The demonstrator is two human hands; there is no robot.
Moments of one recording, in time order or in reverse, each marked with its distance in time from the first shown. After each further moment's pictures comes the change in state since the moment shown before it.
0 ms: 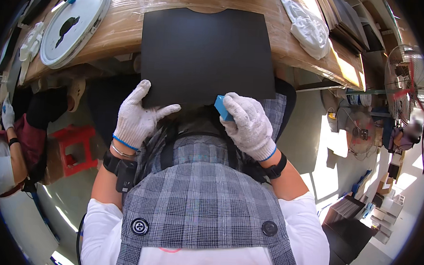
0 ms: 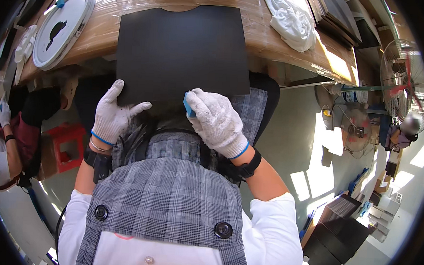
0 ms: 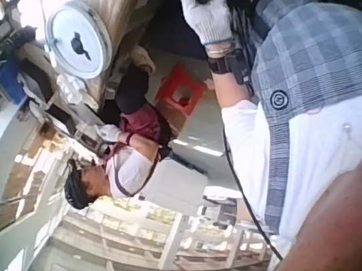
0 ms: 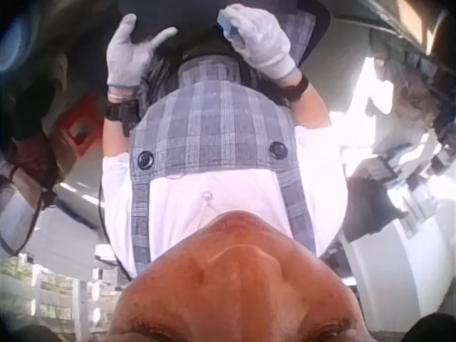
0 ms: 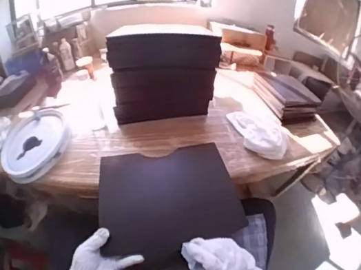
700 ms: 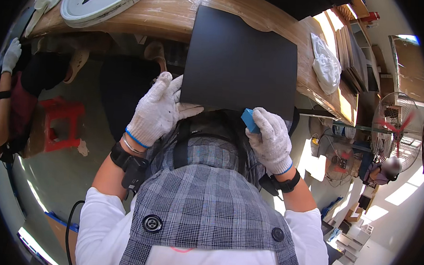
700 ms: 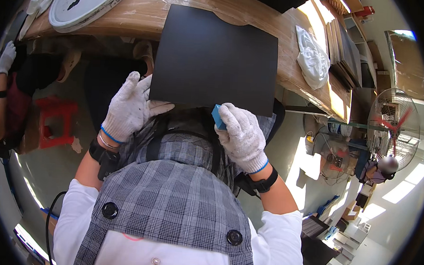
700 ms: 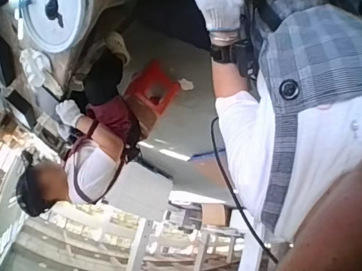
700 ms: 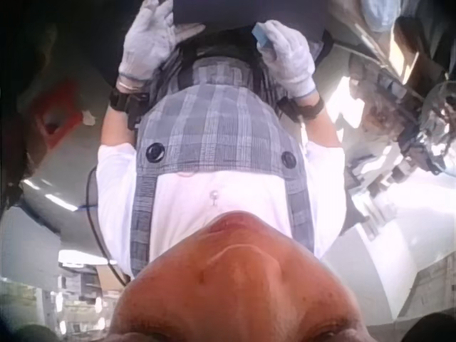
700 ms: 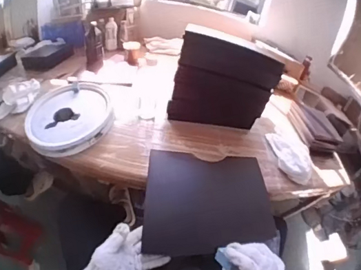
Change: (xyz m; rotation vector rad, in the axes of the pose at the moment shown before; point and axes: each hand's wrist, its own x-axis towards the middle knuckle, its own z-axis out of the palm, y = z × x) left_hand -0.010 0.009 -0.030 0.044 -0.245 0.015; right_hand 0.025 -0.011 -0.003 -0.122 -0.227 -0.104
